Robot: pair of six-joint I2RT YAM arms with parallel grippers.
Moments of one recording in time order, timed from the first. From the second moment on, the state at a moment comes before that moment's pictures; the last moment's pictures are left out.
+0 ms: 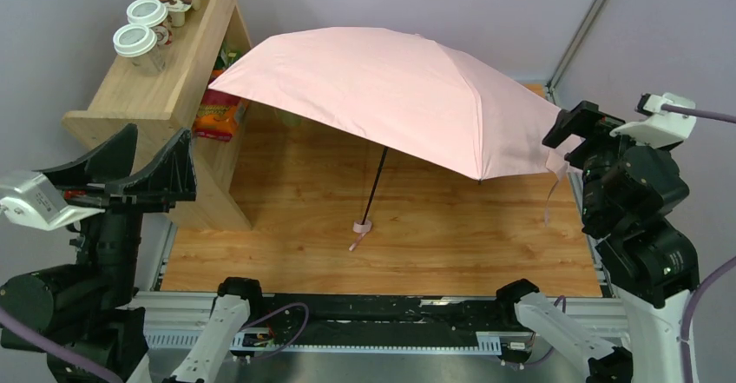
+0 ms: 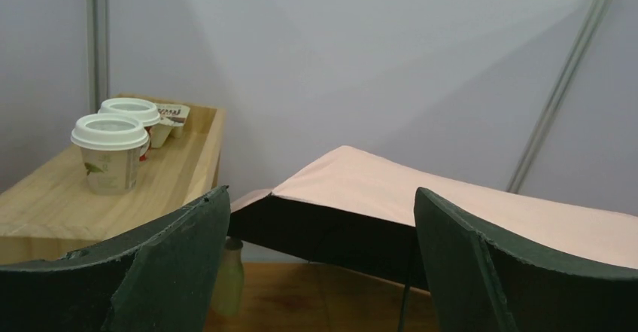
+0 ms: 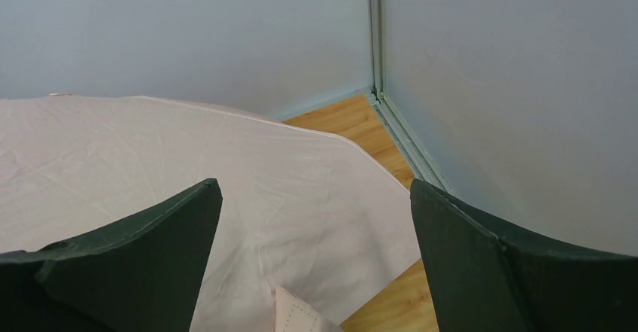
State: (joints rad) left arm -0.10 0.61 1.63 -0.52 0.02 -0.27; right arm 0.39 0.82 1.57 -0.77 0.71 0.19
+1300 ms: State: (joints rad) left arm -0.70 1.10 0.80 -0.15 0.19 -0.60; right arm 0.39 0.40 1.13 -1.30 0.36 0.80
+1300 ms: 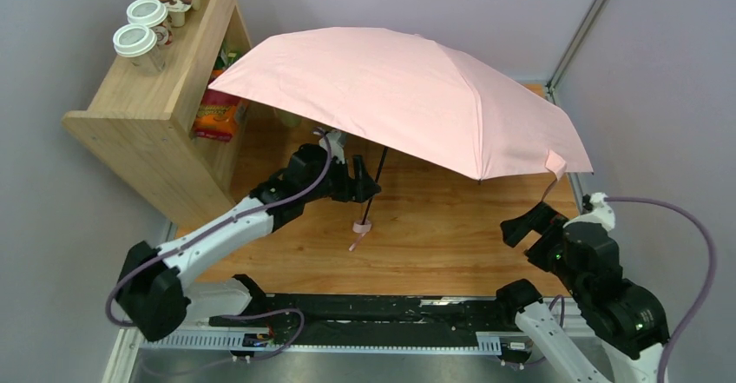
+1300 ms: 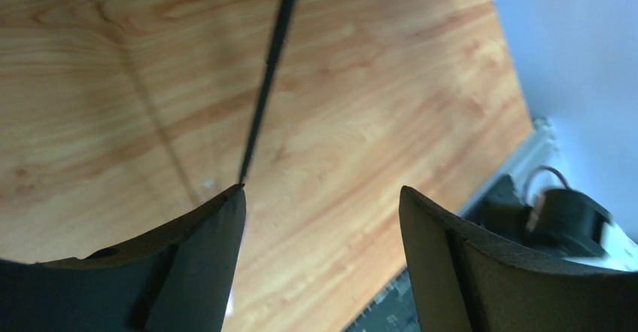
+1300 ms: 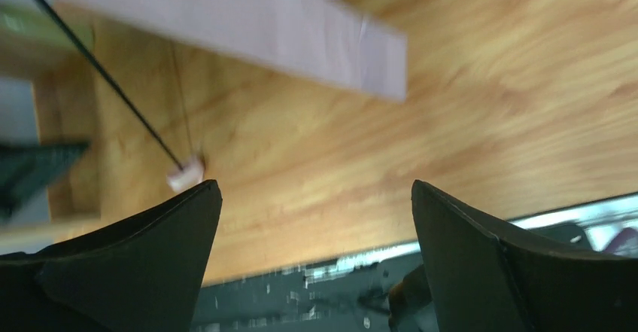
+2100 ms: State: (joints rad) left arm -0.70 1.73 1.05 0.22 0.12 -0.43; right arm 0.39 0.26 0.47 -0.64 -0.13 0.89
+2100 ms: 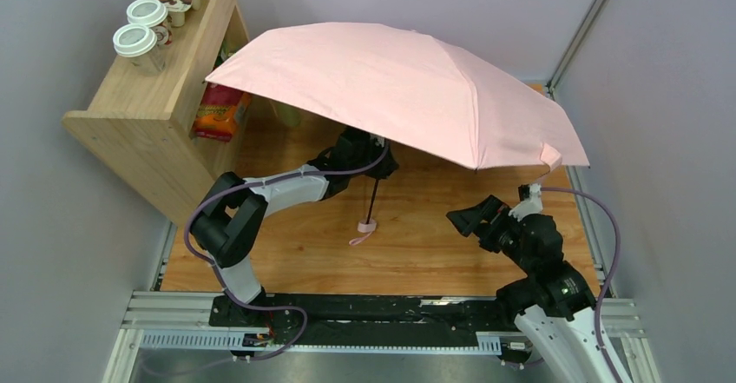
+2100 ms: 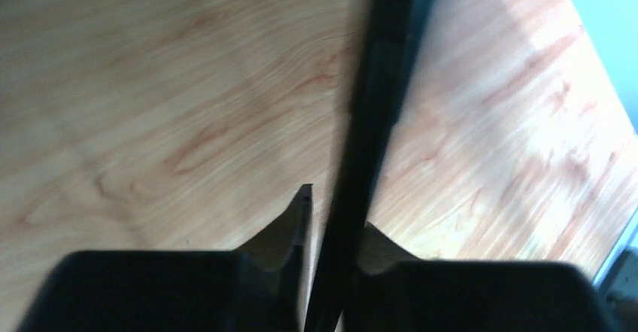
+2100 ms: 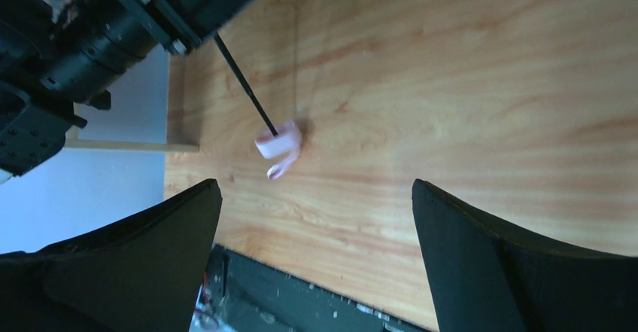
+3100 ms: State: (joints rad) left arm -0.98 1.71 1.54 -0.41 -0.27 -0.36; right arm 0.30 1.06 1.10 -0.15 -0.19 0.86
